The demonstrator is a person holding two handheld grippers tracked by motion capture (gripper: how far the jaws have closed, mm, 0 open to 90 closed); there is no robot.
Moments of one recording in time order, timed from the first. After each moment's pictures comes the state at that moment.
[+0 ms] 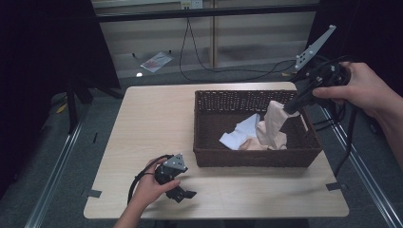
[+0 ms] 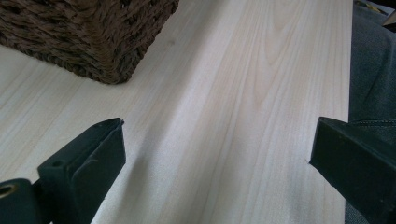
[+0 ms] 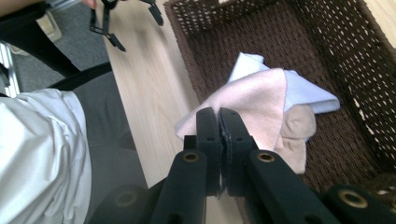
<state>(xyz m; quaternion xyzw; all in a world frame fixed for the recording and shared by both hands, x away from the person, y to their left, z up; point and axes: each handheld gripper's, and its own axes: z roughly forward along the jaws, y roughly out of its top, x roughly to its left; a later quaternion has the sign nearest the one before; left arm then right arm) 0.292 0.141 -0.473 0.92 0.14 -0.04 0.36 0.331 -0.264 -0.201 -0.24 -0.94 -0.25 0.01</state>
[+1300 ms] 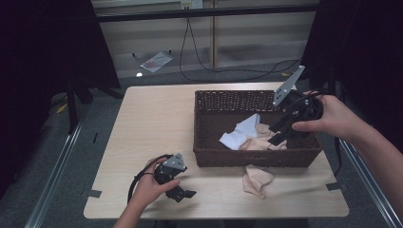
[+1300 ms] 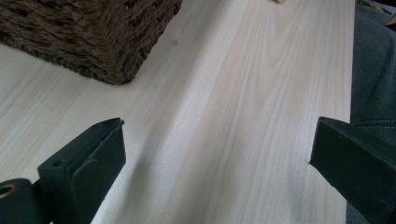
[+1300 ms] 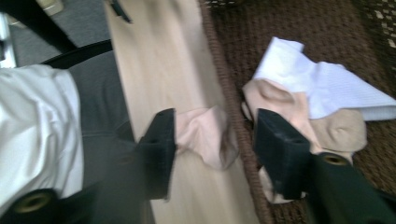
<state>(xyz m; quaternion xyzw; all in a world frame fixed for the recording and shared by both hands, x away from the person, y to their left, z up) 0.292 0.141 -0.471 0.92 0.14 -0.03 0.35 0.313 -0.229 -0.266 -0.21 -0.95 -0.23 0.02</state>
